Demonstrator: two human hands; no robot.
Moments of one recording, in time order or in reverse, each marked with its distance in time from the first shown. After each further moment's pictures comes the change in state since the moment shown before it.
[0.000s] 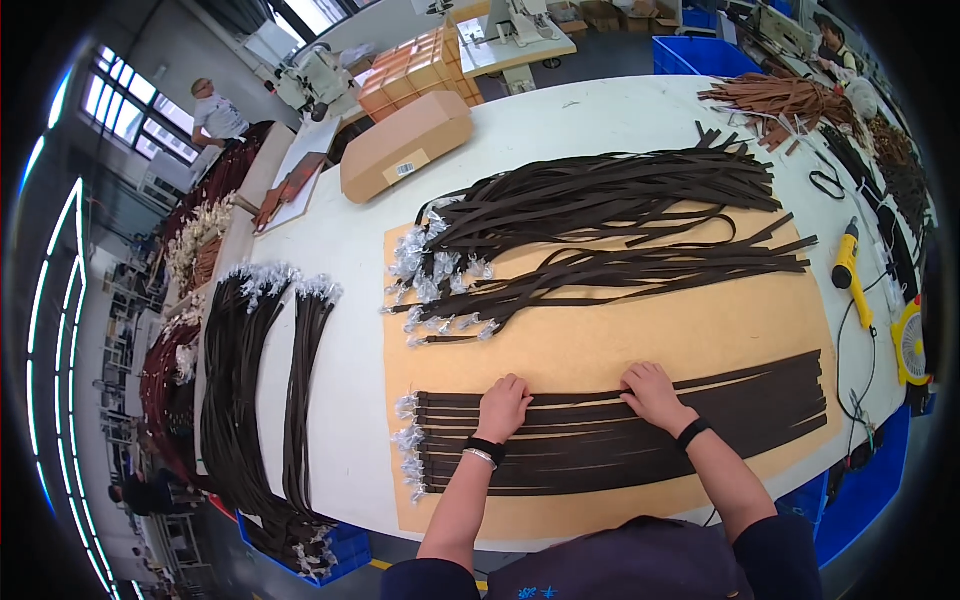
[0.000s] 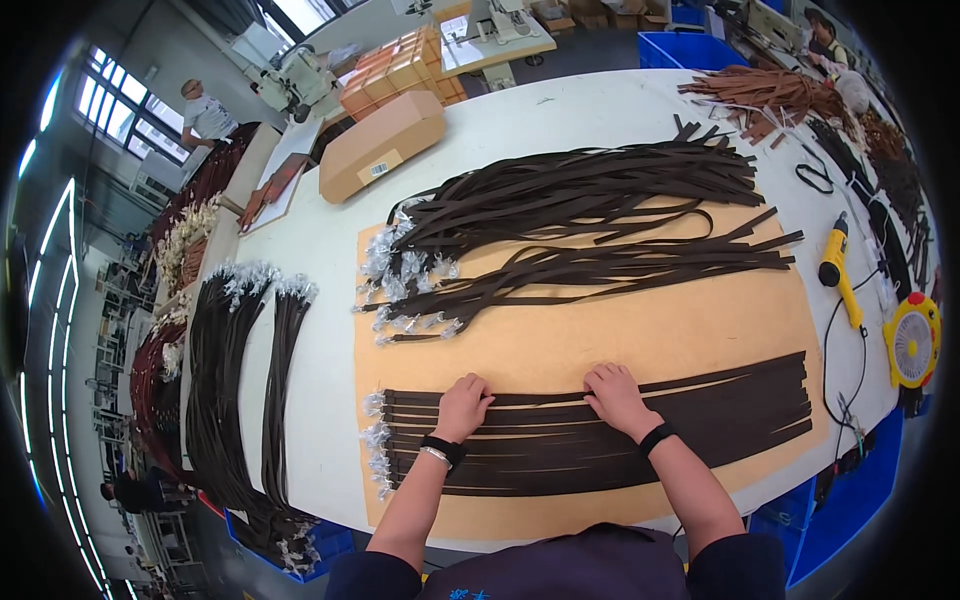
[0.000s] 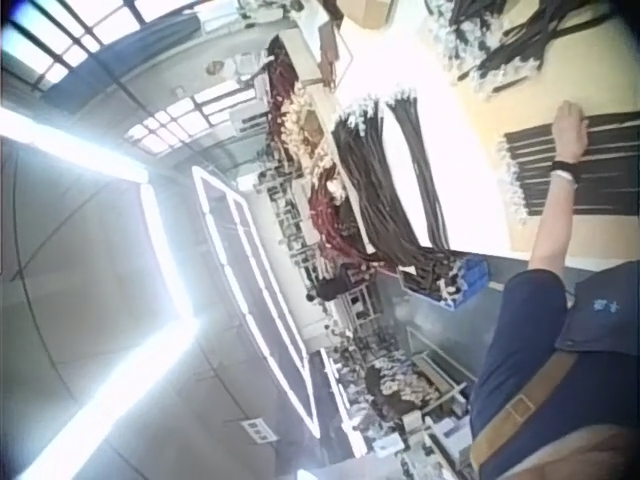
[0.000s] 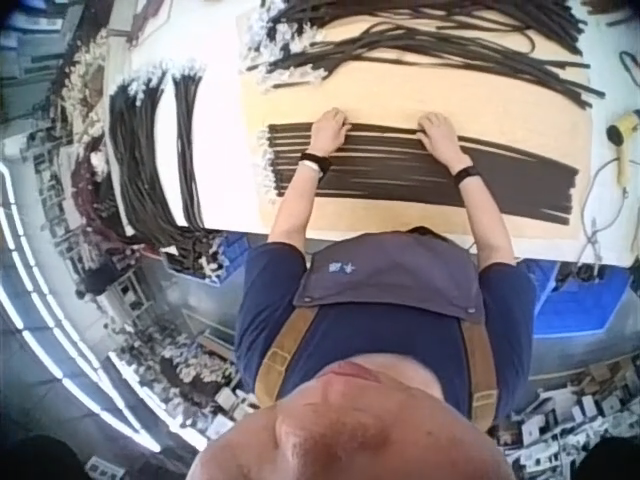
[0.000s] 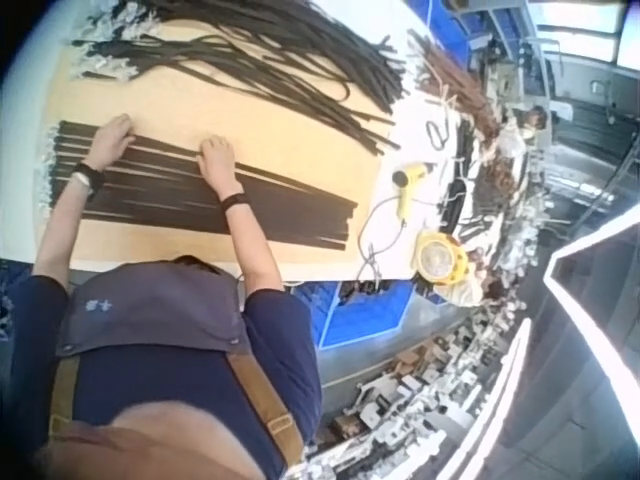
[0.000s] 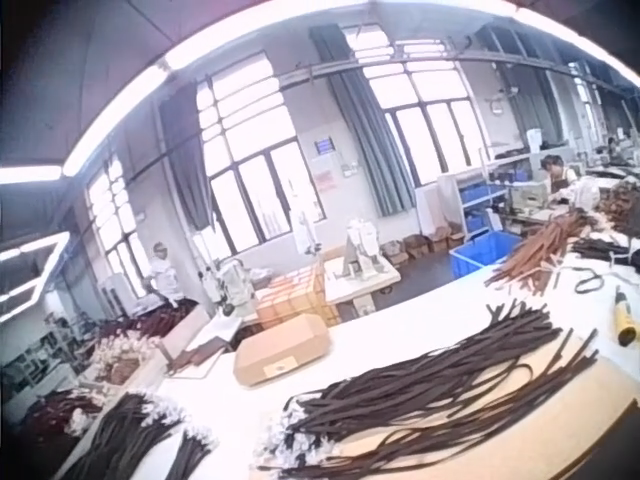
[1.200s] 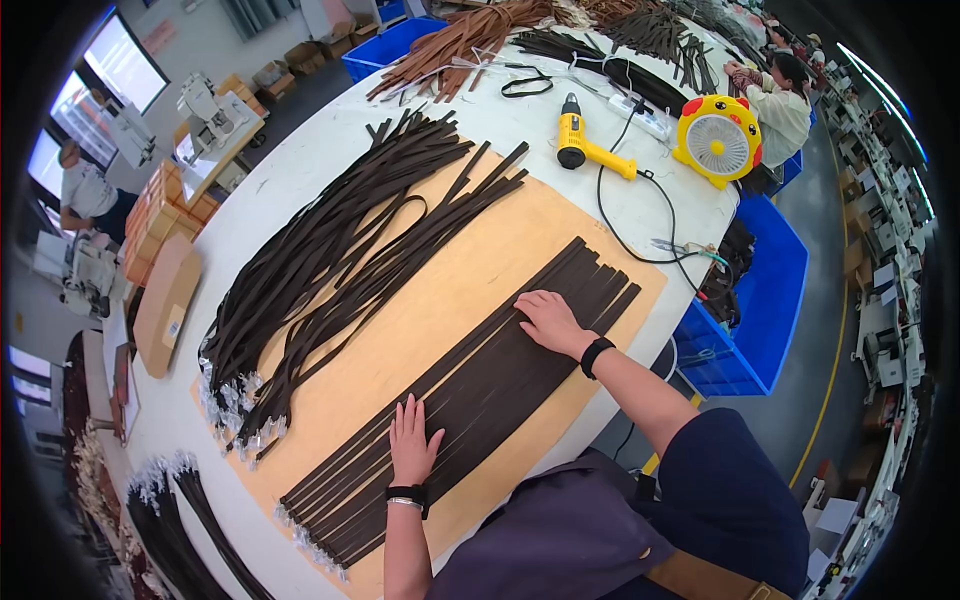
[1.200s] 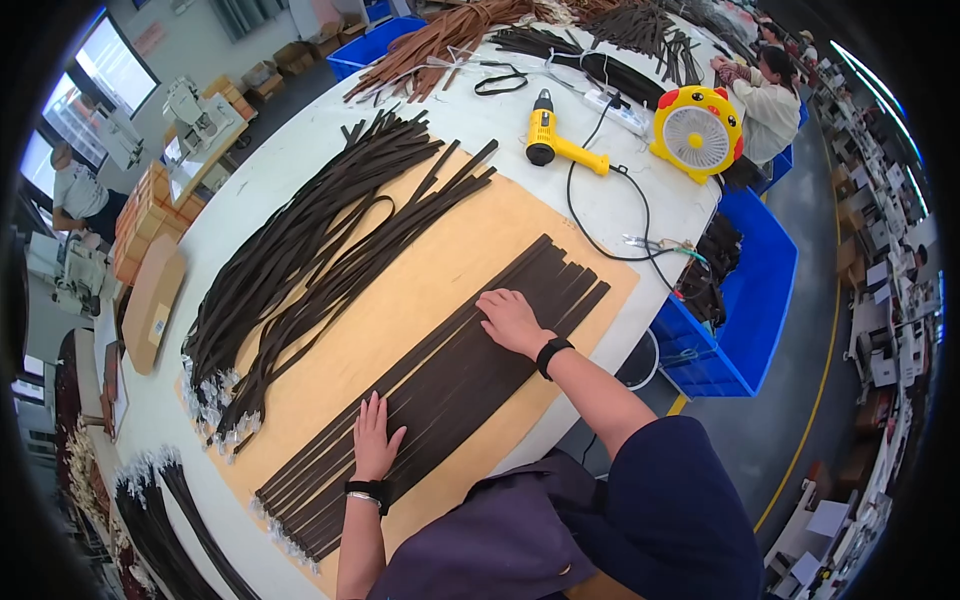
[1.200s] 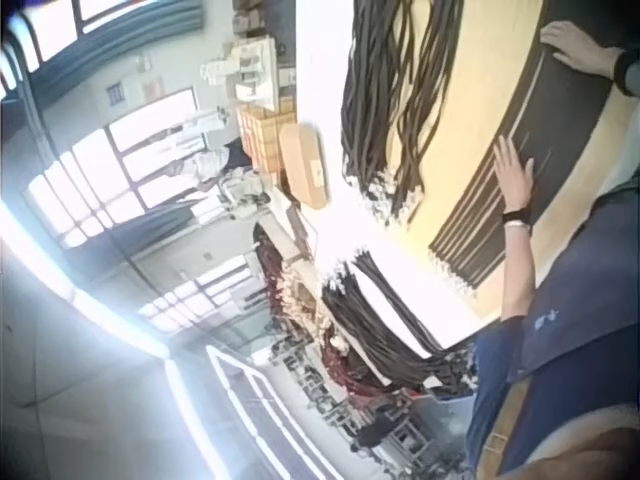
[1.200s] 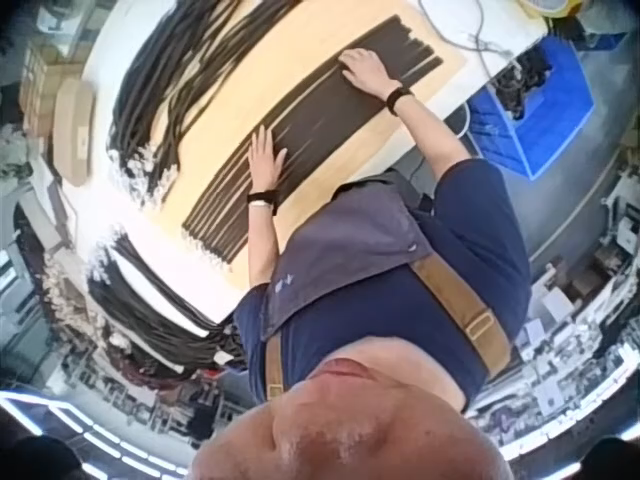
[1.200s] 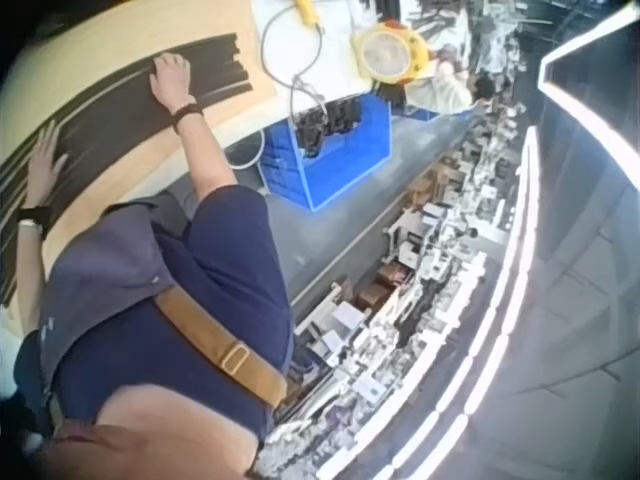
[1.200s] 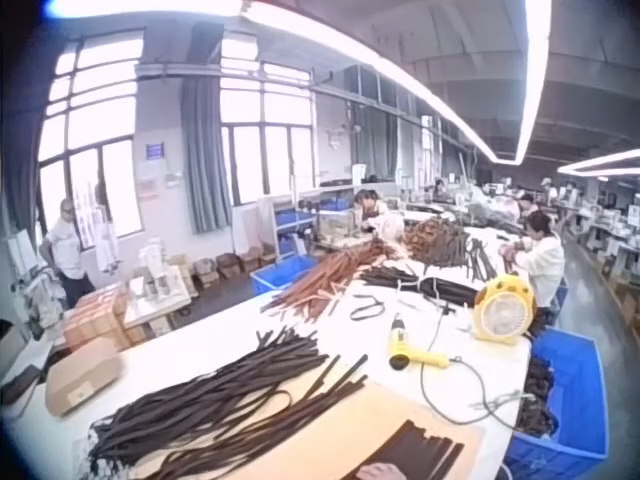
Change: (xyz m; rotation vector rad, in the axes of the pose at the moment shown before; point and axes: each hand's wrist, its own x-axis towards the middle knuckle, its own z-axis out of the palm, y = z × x) left_hand 0.004 0.165 0.088 0.127 -0.319 0.340; right_hand -0.188 0.132 -0.100 -0.190 0.348 0.504
